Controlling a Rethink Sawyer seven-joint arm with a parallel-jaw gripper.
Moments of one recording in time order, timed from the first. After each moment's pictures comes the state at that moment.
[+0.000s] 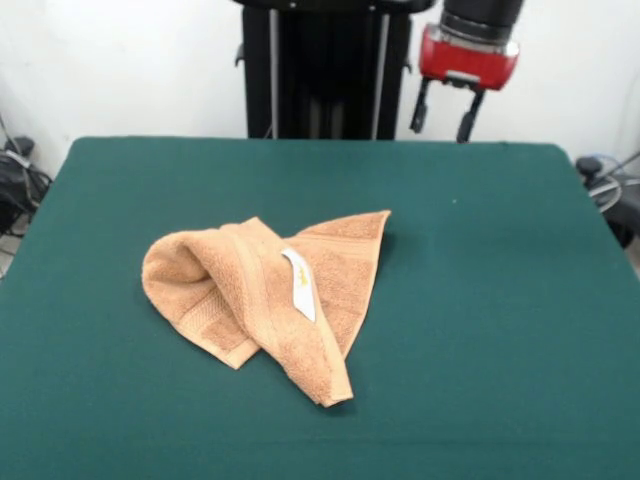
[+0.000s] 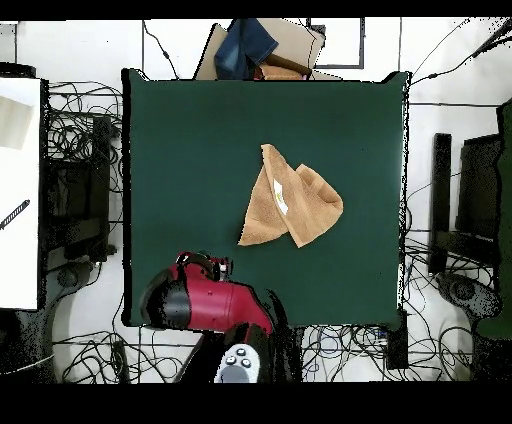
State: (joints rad) arm 0.19 -0.76 -0.23 2.08 0.09 0.15 1.80
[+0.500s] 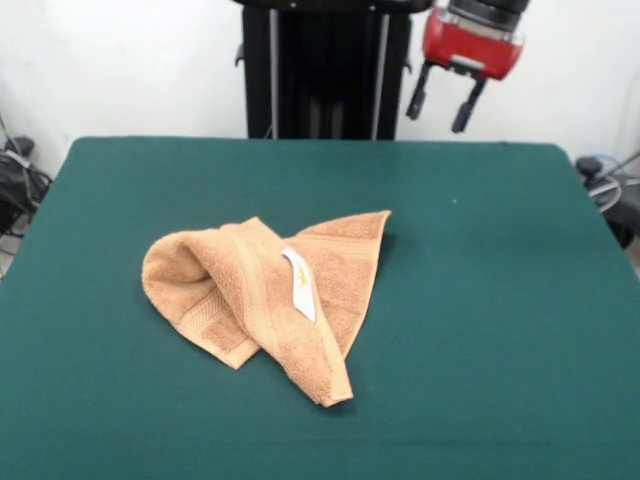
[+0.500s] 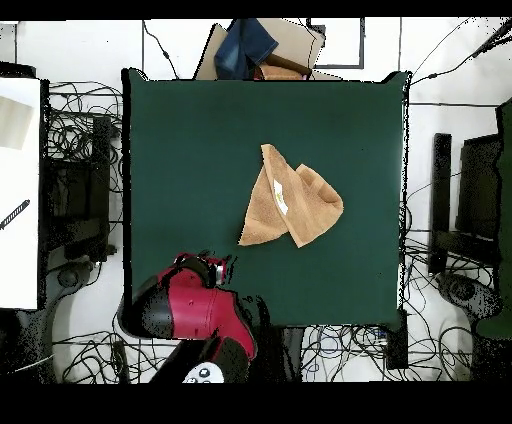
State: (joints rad) arm 0.33 -0.74 -0.39 2.02 0.09 0.15 1.80
